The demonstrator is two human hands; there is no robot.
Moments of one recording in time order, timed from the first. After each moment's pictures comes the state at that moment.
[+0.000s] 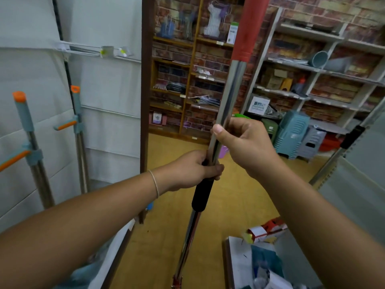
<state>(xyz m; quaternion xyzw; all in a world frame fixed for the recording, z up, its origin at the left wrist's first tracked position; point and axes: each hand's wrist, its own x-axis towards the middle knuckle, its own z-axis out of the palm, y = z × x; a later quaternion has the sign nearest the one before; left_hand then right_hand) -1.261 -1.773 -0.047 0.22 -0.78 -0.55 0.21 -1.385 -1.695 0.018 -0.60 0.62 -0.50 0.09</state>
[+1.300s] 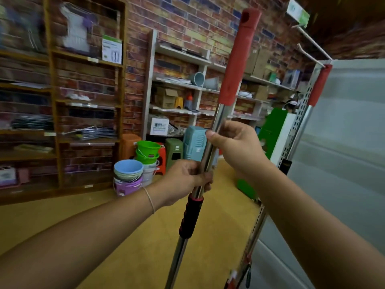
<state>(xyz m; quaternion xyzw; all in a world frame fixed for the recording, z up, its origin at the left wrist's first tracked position) -1.685 -2.053 0.007 -0.05 -0.71 -0.68 0.17 -1.728 -1.926 0.098 -0.35 0.73 -0.58 -0.08</state>
